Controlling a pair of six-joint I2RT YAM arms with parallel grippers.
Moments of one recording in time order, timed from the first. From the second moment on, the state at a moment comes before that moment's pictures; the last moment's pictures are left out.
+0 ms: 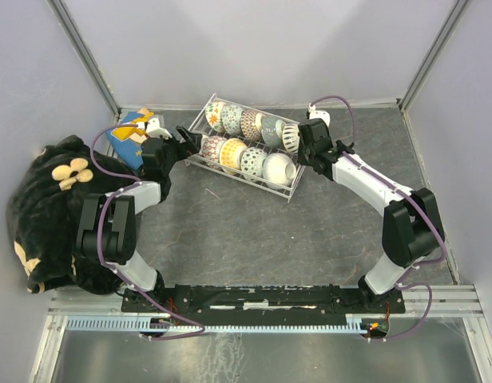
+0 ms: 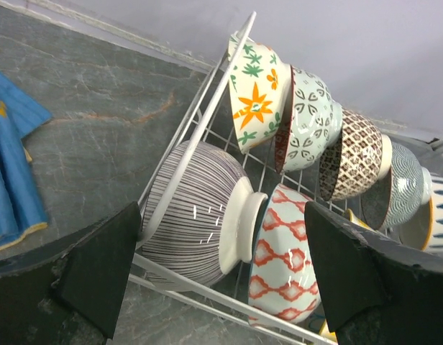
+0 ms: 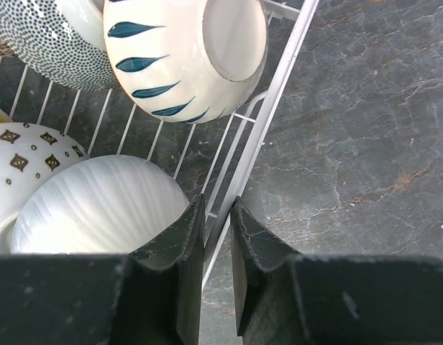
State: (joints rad) left arm -0.09 1.64 0.81 0.69 0.14 -0.49; right arm 0.45 1.66 1.26 -0.32 0.34 0.41
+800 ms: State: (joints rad) left arm -0.15 1.48 0.65 0.69 0.17 -0.51; right arm 0.38 1.73 1.33 -0.31 0.34 0.26
